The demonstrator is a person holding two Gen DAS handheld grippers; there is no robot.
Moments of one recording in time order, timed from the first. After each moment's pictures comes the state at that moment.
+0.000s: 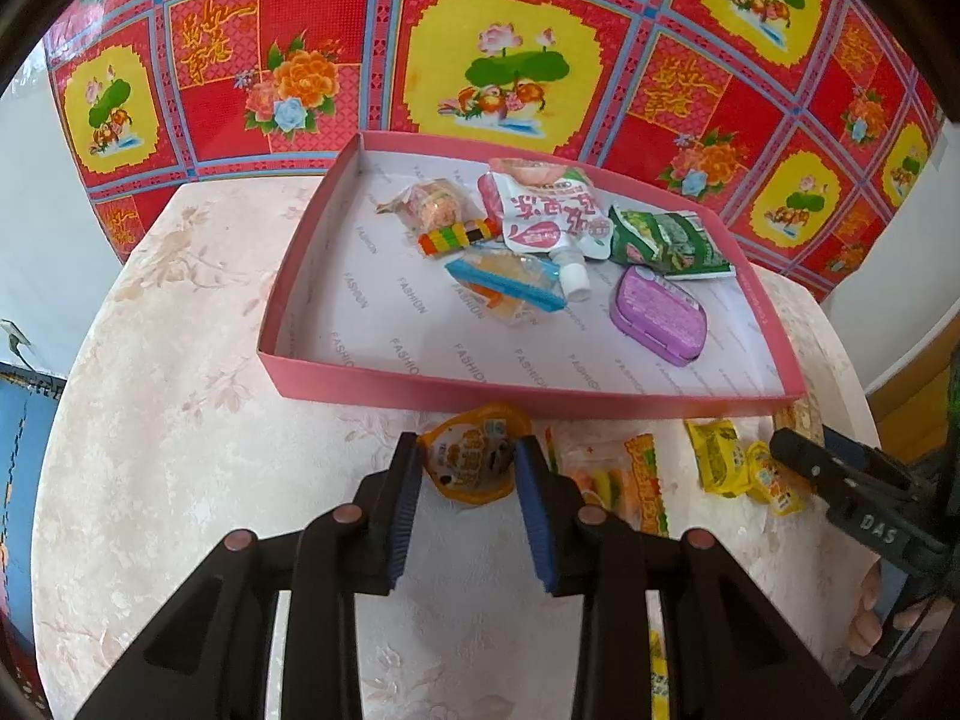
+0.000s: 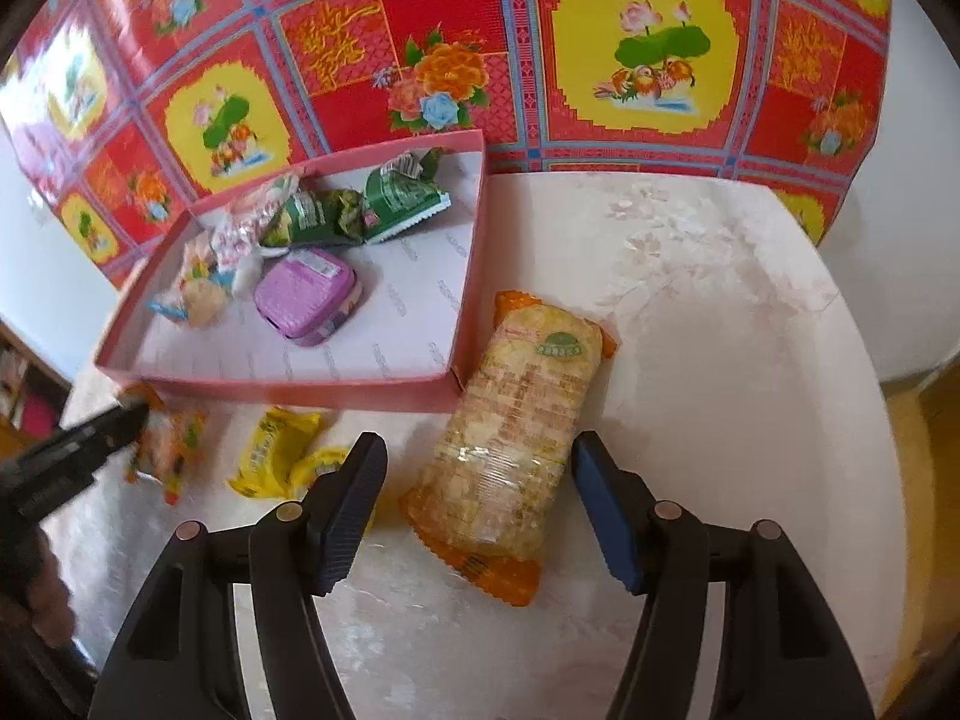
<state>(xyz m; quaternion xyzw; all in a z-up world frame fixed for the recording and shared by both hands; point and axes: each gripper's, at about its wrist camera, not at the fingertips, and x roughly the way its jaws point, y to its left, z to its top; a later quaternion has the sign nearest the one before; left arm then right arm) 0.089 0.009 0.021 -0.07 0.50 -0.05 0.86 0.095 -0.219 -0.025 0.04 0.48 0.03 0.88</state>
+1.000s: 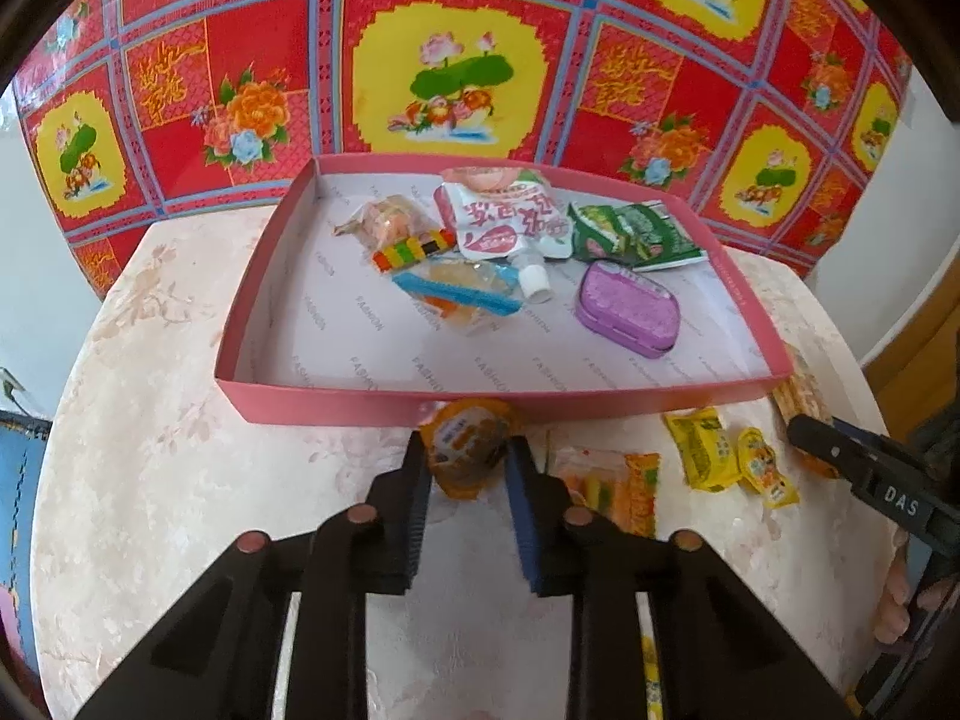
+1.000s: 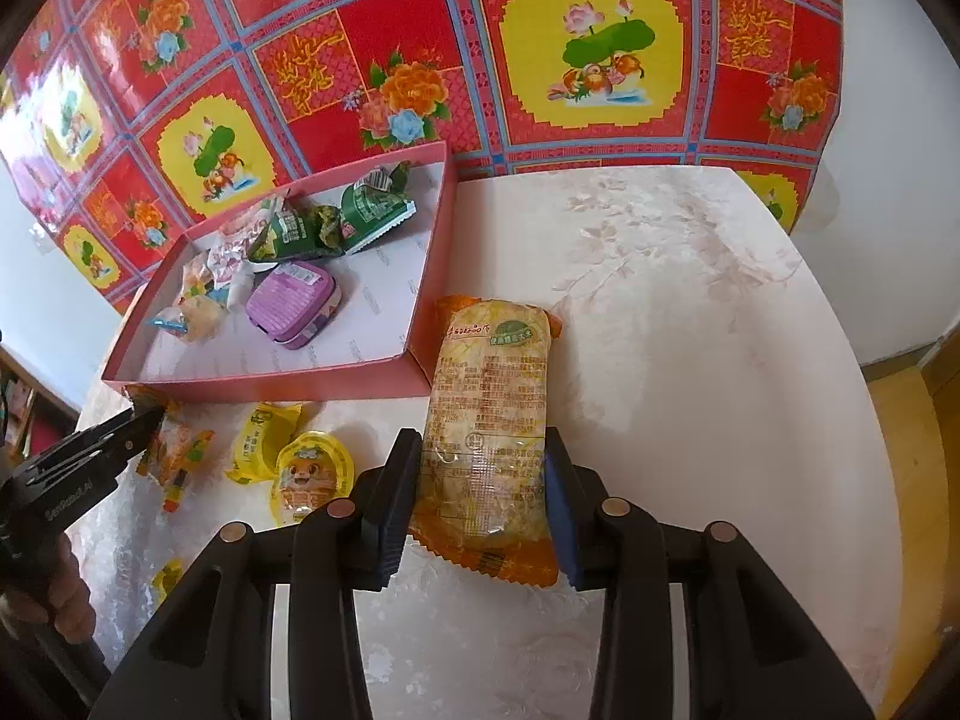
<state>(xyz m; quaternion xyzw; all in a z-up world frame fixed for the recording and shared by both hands) 0.084 -0.004 0.018 -0.03 0.48 -0.08 0.87 0.081 -0.240 -0.013 0.09 0.47 0.03 0.88</state>
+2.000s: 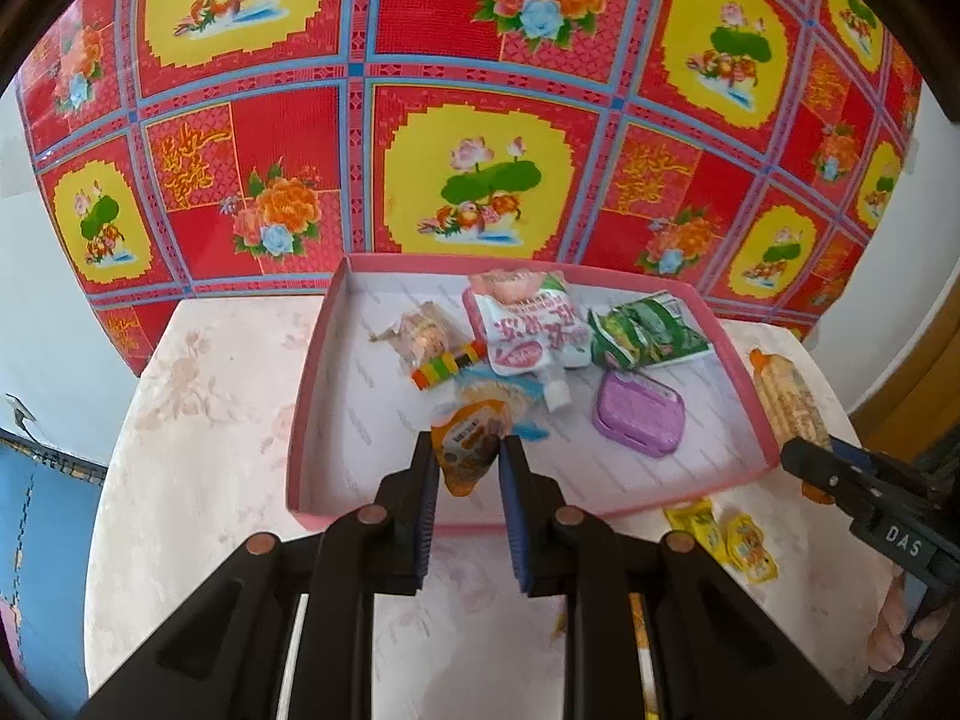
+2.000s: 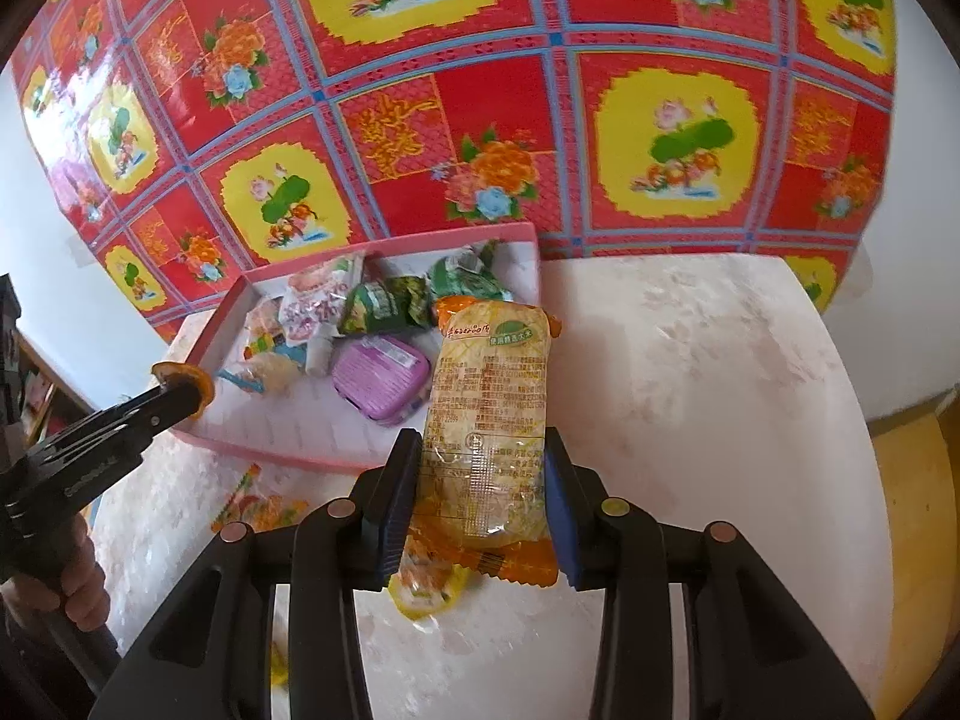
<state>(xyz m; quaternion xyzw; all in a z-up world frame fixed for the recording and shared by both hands) 0.112 0.015 0.054 -0.03 0.43 -0.07 0.90 0.105 -0.204 0.022 0.07 0.43 0.07 0.90</state>
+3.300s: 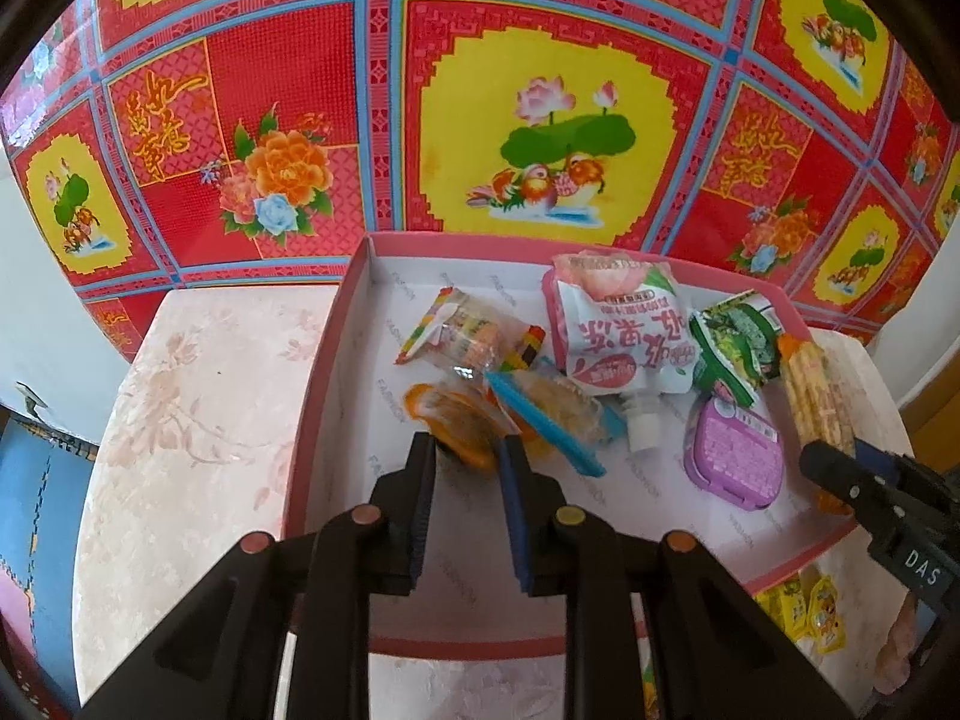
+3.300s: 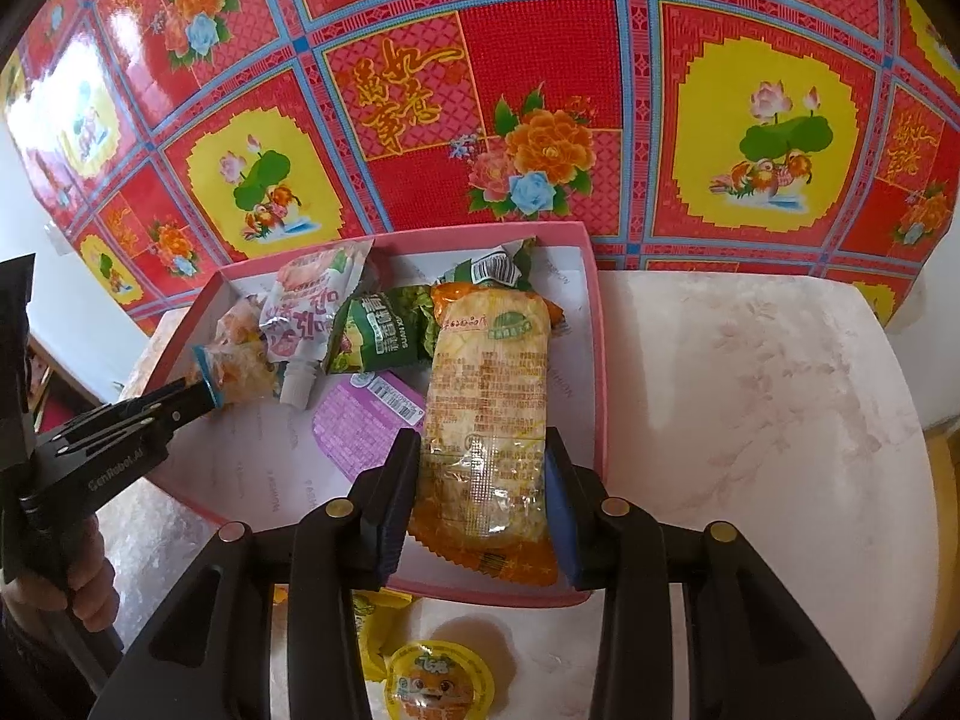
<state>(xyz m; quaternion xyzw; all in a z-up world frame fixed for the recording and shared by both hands) 0.168 0.021 0.016 -0.03 0.47 -0.03 0.88 0.157 -0.186 -0.001 0.06 0.45 0.08 0.89</state>
